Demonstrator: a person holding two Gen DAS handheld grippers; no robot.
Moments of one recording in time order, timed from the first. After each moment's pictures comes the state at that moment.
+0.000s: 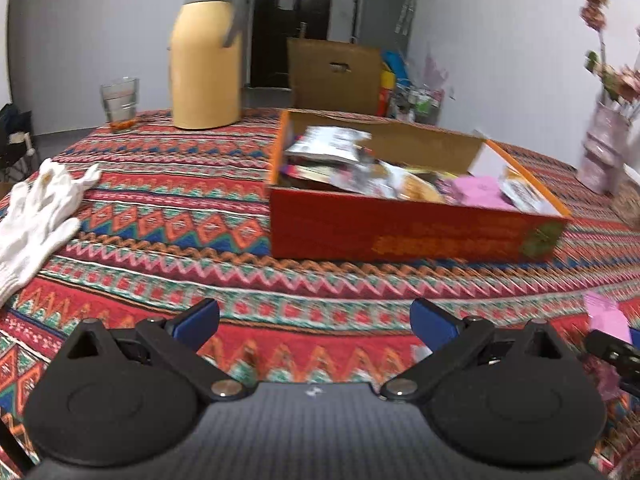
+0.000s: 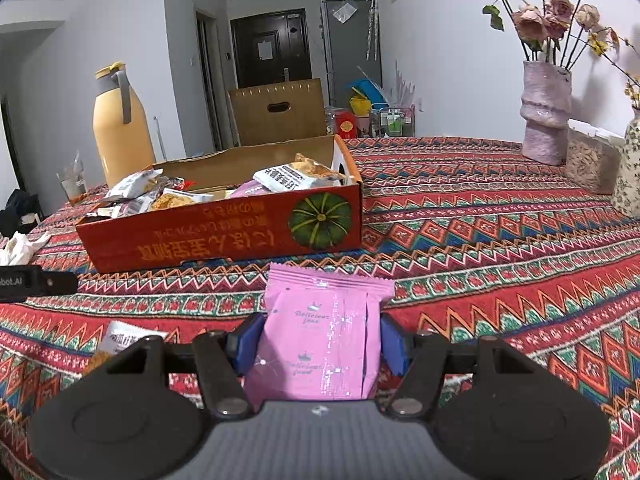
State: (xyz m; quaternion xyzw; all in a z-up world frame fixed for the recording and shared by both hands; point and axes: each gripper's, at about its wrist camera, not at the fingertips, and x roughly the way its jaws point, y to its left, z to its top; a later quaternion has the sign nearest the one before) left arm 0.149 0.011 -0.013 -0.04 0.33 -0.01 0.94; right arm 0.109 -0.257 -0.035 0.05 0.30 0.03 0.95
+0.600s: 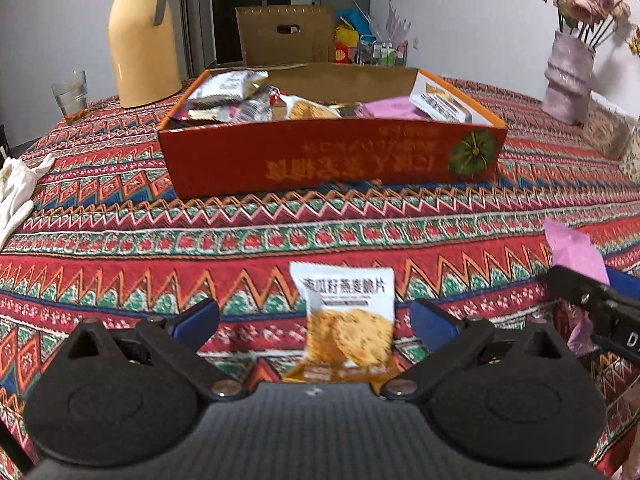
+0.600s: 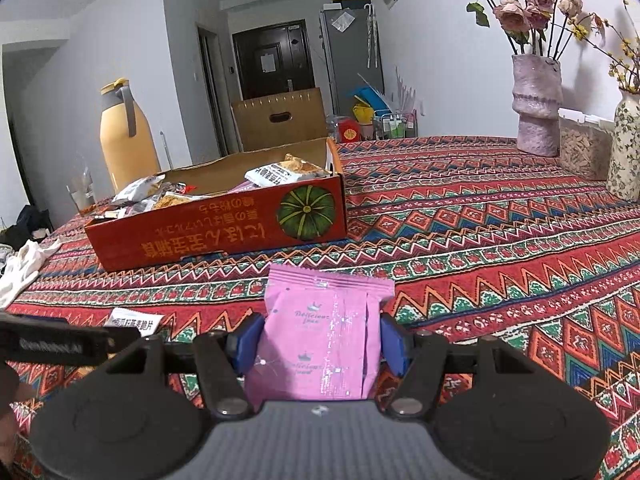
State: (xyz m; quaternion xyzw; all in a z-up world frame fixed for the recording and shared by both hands) left arm 0.127 -0.067 -0.038 0.01 0.38 -0.03 0.92; right arm 0.087 -0.280 -0.044 0.08 0.28 0.04 0.96
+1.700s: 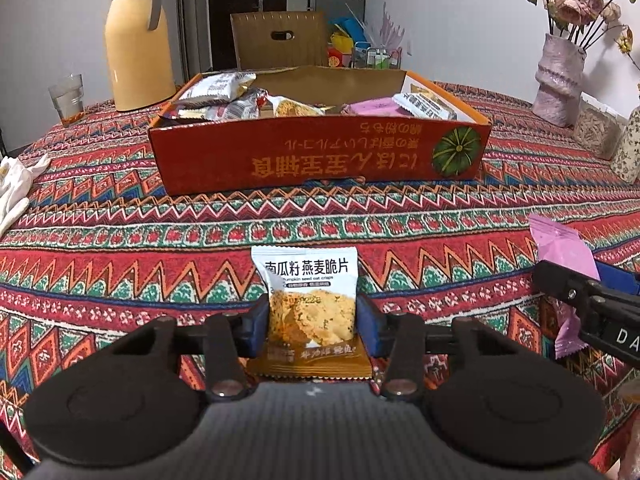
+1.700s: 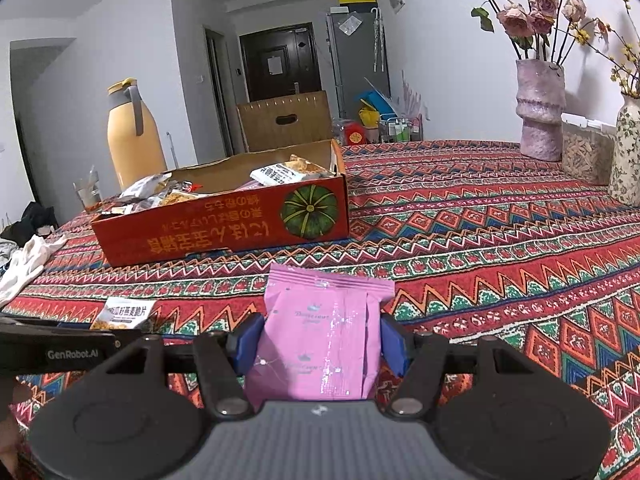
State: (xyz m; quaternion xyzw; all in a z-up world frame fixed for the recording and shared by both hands) left arm 0.116 -0.072 -0.038 0.01 0.36 -0.04 0.93; right arm 0.081 -0.278 -0.043 0.07 0.28 0.05 0.96
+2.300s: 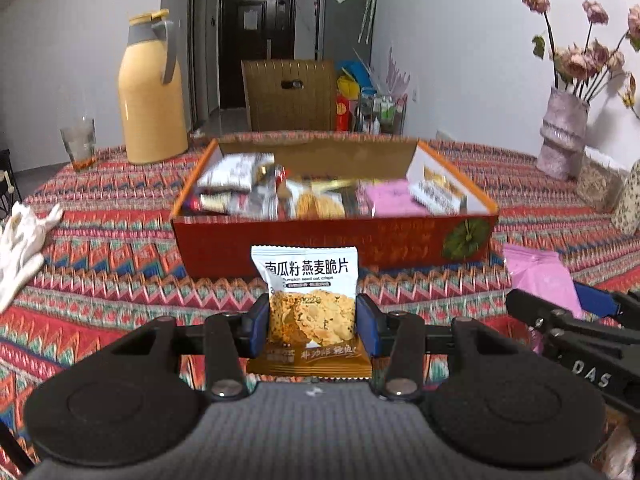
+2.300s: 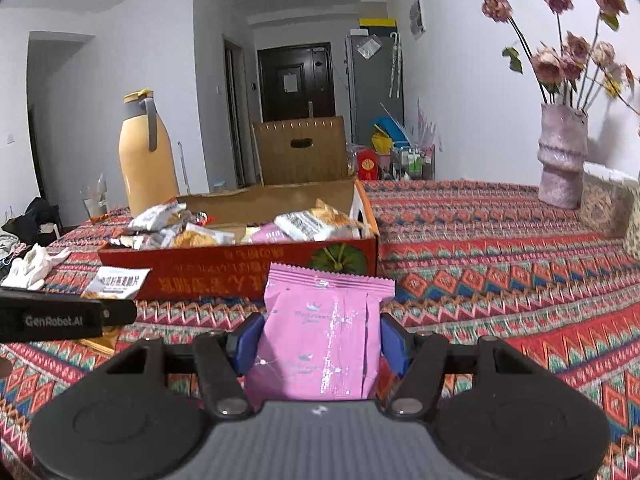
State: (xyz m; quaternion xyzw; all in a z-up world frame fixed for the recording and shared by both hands) left arm 0.138 -0.059 0.009 -0.01 0.30 -0.03 0.95; right arm 0.117 -0.253 -0.012 0.03 0.24 0.06 0.97
